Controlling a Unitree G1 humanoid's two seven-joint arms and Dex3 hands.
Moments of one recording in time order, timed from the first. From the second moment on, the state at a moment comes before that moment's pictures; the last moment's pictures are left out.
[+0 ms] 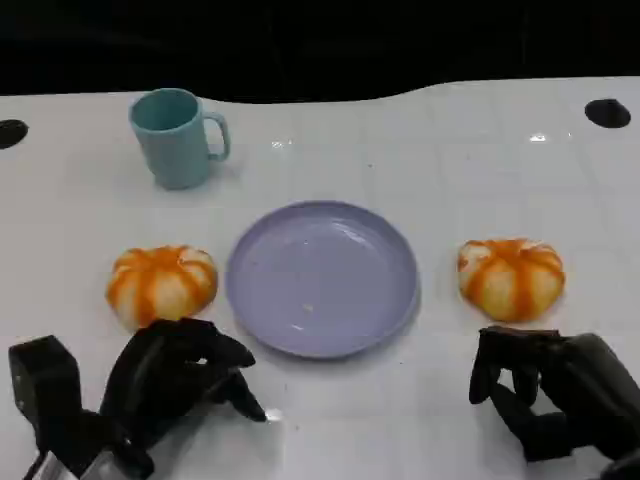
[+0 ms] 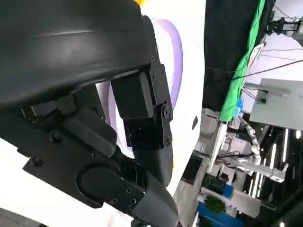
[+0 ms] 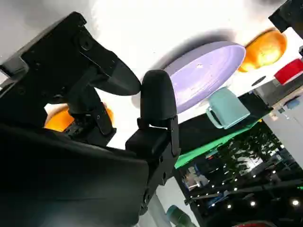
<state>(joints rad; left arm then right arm) -0.30 -0.01 0.20 0.88 -0.34 -0.37 -0.74 -0.16 -0.34 0.25 0.59 -0.63 -0.86 -0.38</state>
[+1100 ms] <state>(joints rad) -0.30 -0.01 0.20 0.89 -0.34 -0.37 -0.74 -0.16 -0.34 0.25 0.60 -0.63 -0.86 -0.38</state>
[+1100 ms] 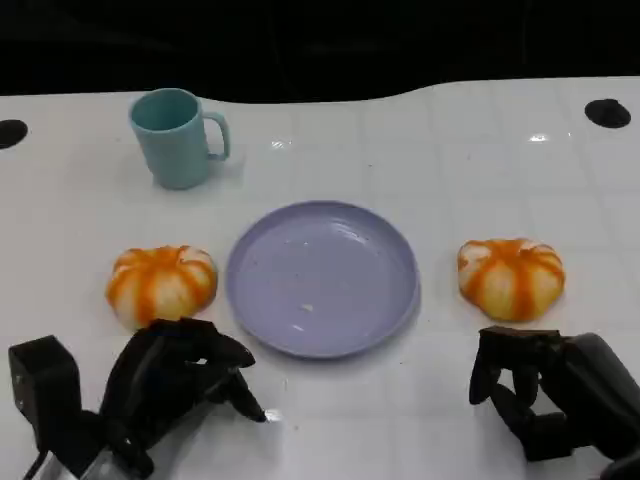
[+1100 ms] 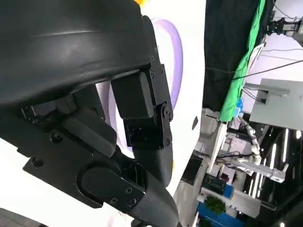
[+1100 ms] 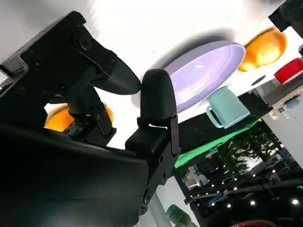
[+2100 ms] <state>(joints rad) -0.30 -0.01 0.20 0.90 -0.34 -0.37 -0.75 -0.17 -0.35 0.15 0.48 -0.62 -0.83 -0.43</state>
